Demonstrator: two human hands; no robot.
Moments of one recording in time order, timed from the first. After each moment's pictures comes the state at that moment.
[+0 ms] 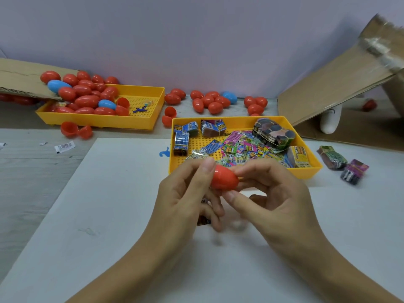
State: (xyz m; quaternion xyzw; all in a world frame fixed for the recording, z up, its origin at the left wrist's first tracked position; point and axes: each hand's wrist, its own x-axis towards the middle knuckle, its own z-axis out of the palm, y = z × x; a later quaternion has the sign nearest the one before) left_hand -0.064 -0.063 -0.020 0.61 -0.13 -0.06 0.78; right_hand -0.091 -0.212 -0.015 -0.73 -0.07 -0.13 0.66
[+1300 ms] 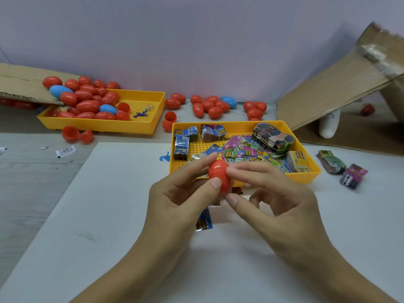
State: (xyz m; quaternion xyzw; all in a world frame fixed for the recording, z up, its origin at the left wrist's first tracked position) left_hand -0.064 -0.059 -0.019 0.59 -0.14 -0.01 0.79; right_hand -0.088 -0.221 -0.018 -0.76 -0.14 -0.19 0.60
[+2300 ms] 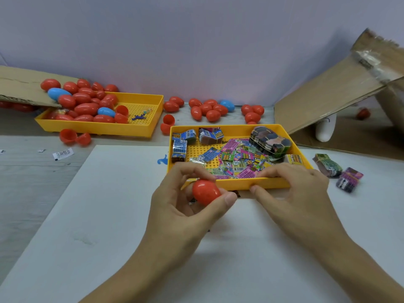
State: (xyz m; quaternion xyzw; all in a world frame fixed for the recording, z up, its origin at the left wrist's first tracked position) left_hand -0.067 -0.063 -0.021 0.64 -0.17 0.04 0.75; right_hand -0.074 -0.252 -0.012 -0.94 0.04 -0.19 0.30
